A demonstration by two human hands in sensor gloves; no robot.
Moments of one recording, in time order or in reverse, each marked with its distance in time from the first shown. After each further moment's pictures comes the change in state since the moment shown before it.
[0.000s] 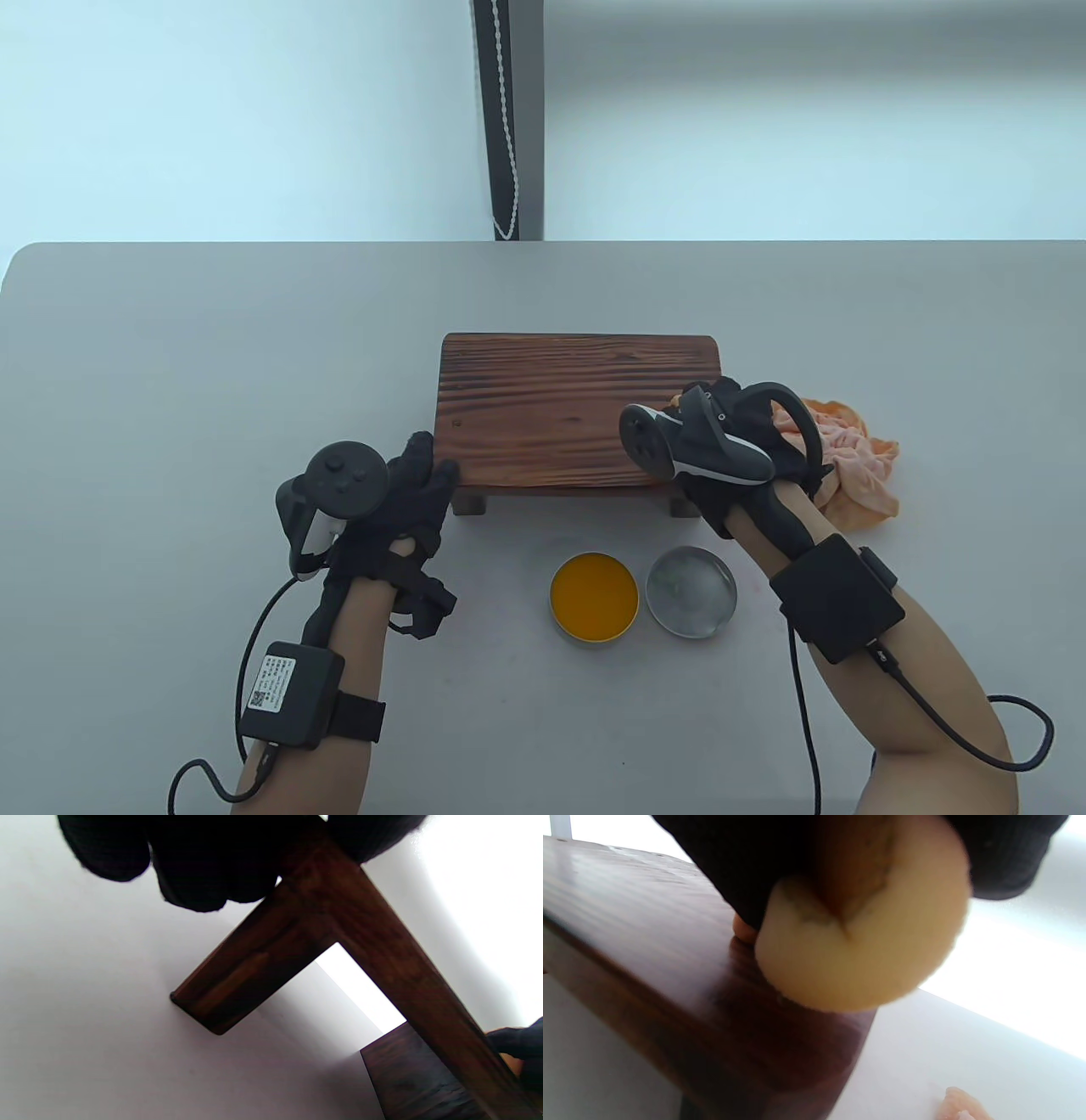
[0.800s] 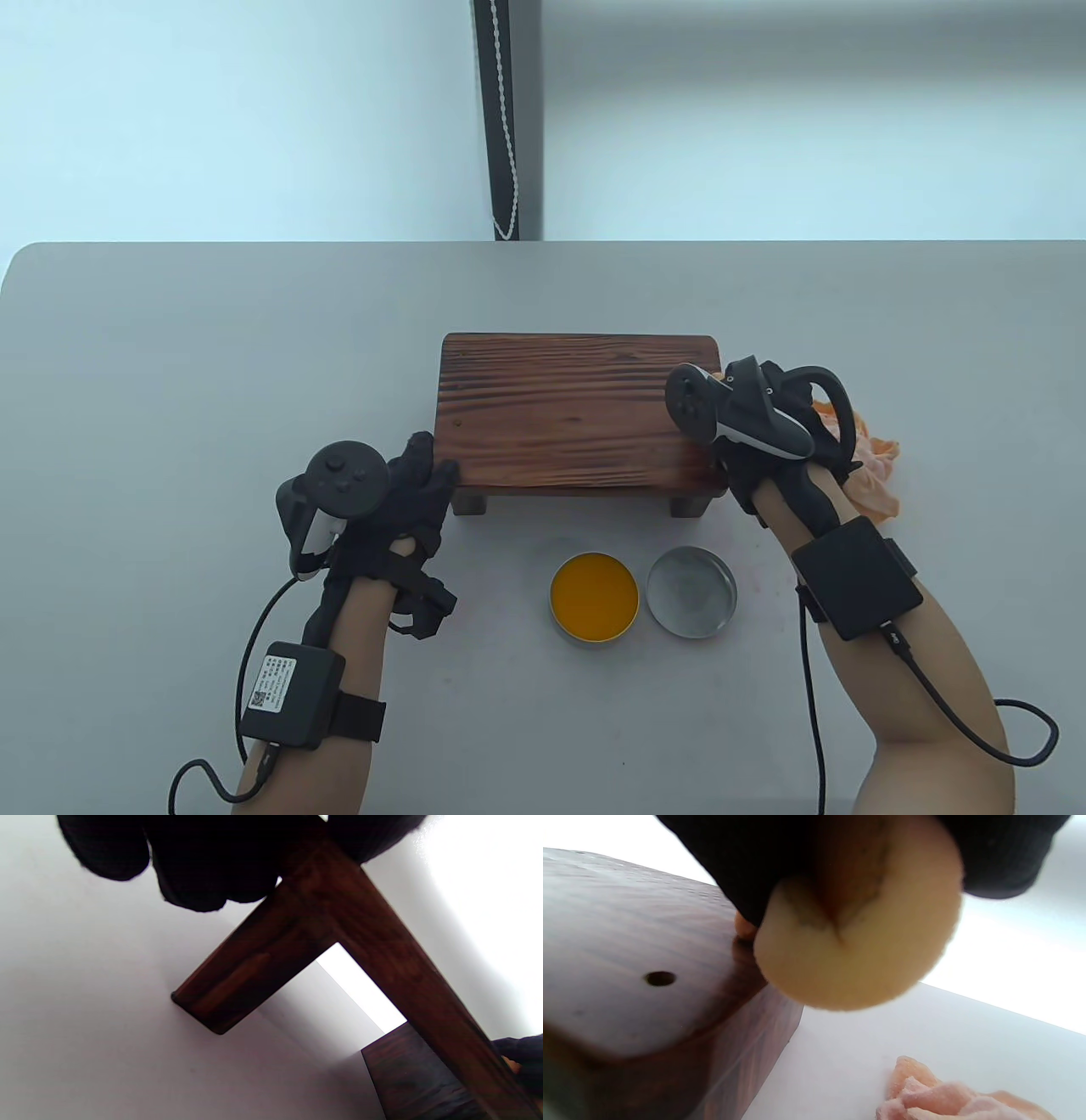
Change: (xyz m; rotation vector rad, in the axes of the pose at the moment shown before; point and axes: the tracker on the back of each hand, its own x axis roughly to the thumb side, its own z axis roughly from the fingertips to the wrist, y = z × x) left_hand 0.000 -0.001 0.000 -0.002 0.005 -0.001; right_hand -0.037 0.010 0.002 0.029 0.113 -0.026
